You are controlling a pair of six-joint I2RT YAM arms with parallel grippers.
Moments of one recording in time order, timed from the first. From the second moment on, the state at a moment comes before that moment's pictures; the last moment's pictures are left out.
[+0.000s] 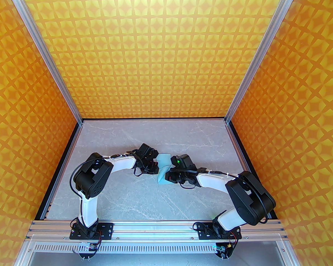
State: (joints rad) left arm -0.64 1.98 1.18 -0.30 0.49 -0.45; right arm 0.53 1.55 0.63 0.04 -0.48 0.75
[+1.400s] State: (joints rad) left arm -0.64 1.98 1.19 -0.30 0.49 -0.45; right arm 0.58 1.67 0.65 0.16 -0.50 0.81
